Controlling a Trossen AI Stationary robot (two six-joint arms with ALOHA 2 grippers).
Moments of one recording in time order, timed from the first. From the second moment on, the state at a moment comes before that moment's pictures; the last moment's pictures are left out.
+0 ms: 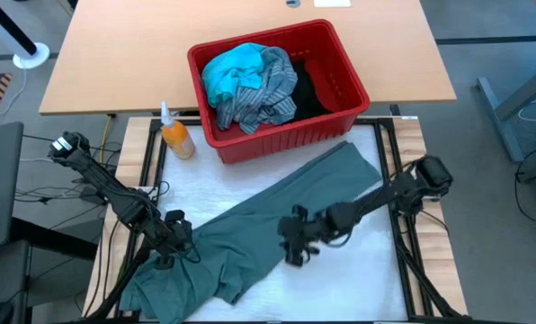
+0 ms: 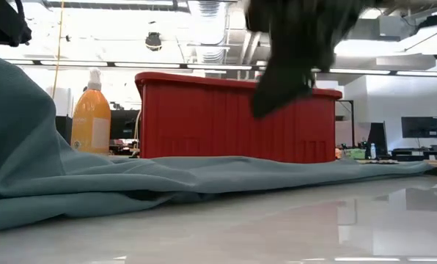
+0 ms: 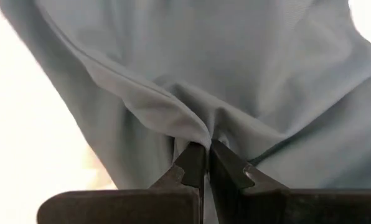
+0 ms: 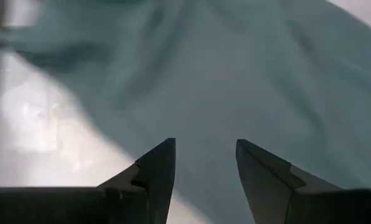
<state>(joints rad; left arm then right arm) -0.70 1.00 0.57 -0.64 -0.02 -0.78 0.31 1.71 1.07 -0.21 0.21 0.48</state>
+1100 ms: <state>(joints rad) -0.66 1.00 0.57 -0.64 -0.13 -1.12 -0.07 1.85 0.96 0.13 -0.05 -0.33</state>
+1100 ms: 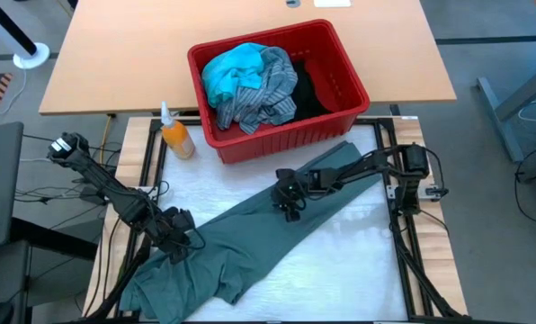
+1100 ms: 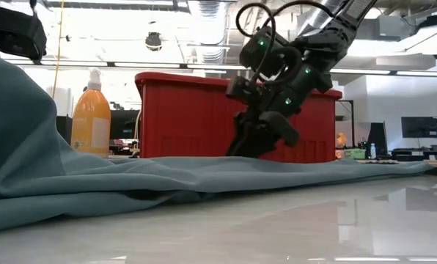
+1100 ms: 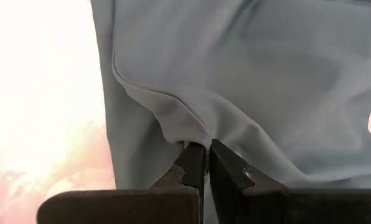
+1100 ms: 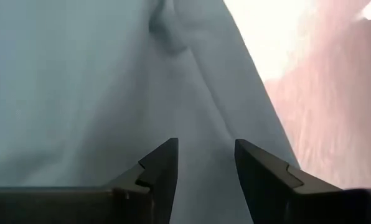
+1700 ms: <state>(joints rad) -0.66 1.00 0.57 -0.64 -0.15 -1.12 -0.12 1.87 0.96 0.12 -0.10 -0.37</state>
